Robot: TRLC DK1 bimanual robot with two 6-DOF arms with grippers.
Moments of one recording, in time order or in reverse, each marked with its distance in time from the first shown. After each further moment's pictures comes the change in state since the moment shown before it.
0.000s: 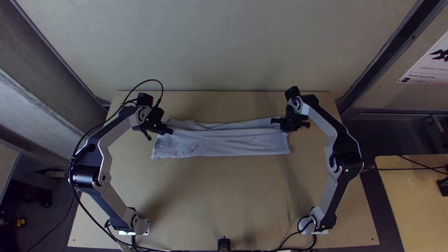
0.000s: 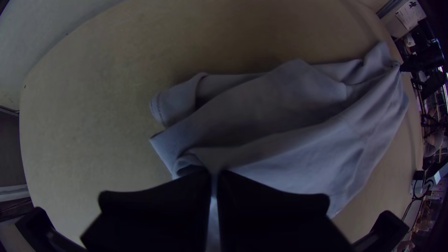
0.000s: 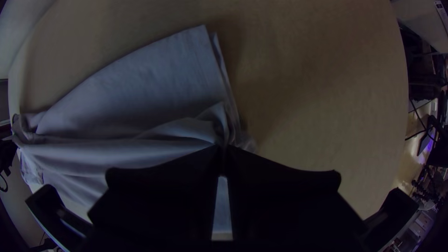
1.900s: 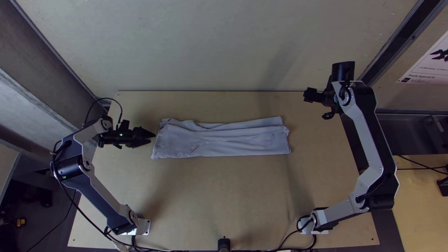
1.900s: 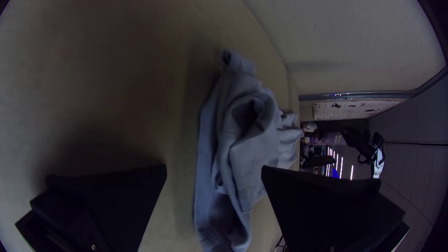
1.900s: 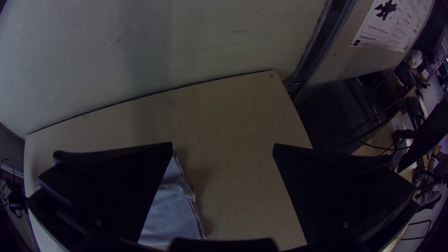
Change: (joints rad) left arm 0.462 0.143 -0.087 -0.197 0.811 0.065; right arm -0.112 -0.414 0.092 0.076 0.199 -0.048
